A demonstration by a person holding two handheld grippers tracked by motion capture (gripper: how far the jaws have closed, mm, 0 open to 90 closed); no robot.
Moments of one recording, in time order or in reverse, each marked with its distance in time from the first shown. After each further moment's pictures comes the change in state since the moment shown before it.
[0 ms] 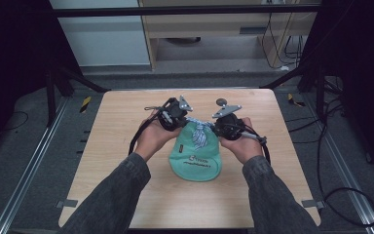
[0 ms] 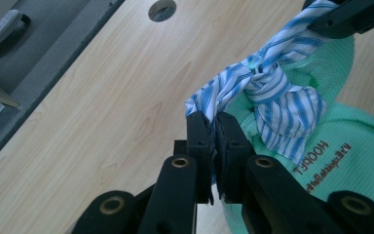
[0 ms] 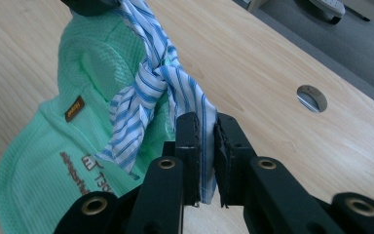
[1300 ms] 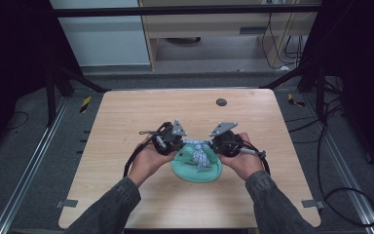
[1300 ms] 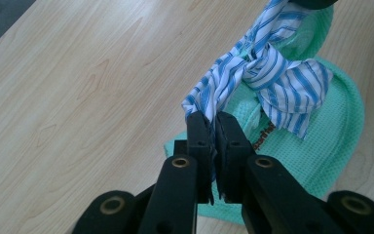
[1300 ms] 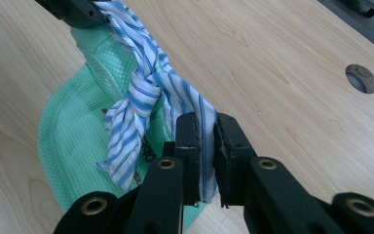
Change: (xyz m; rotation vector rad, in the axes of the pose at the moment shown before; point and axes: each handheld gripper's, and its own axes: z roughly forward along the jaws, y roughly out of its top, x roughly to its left) left arm -0.037 -0.053 0.001 -0.009 -0.075 -0.032; right arm 0.031 -0.029 -0.002 0.048 0.071 -0.066
